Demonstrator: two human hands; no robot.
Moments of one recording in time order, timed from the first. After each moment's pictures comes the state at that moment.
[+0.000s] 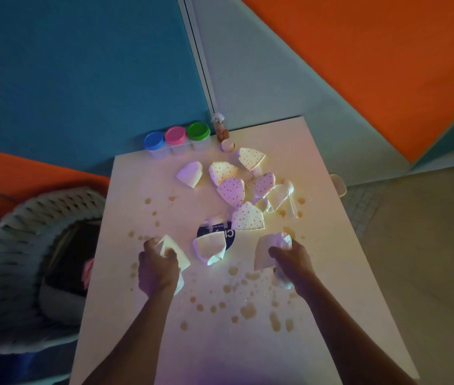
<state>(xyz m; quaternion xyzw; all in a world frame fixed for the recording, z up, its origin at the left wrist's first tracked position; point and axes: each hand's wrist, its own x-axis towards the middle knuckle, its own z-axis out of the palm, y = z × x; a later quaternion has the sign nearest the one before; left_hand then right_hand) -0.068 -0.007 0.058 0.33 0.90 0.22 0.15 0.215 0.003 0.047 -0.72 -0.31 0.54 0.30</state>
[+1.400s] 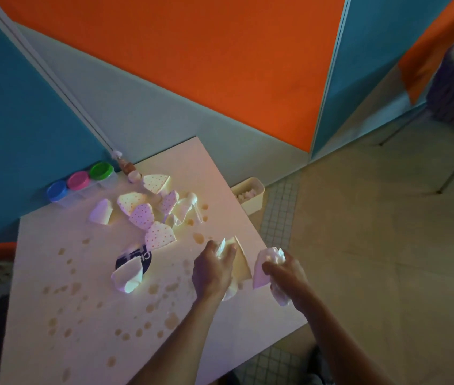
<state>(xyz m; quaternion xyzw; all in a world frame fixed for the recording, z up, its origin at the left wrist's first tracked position) 0.242 -0.061 0.083 0.60 0.72 0.20 0.28 0.400 -0.122 0.060 -0.75 -0.24 0.51 0.35</state>
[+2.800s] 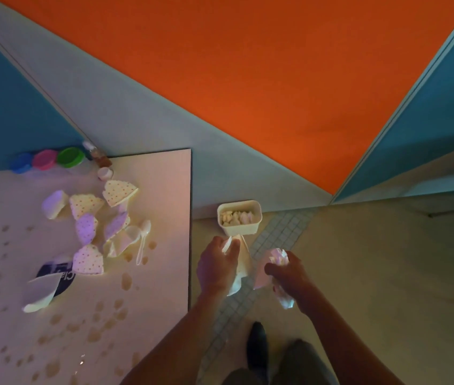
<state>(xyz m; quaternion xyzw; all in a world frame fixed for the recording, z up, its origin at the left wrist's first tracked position) 0.496 0.134 0.038 0.49 0.79 0.27 0.26 0.667 0.127 0.047 -0.71 -0.33 0.58 0.22</state>
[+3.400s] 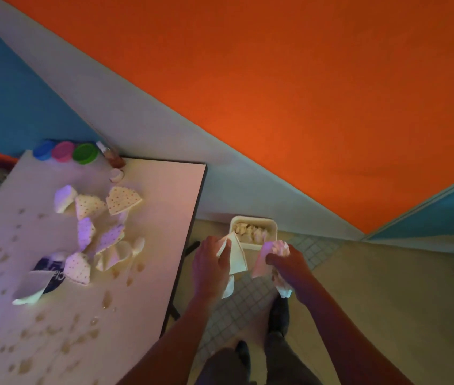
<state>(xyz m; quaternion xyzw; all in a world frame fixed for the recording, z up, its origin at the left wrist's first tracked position) 0.514 0.260 0.020 0.43 0.84 0.30 0.17 0.693 0.327 0.024 -0.65 -0.39 0.63 0.15</state>
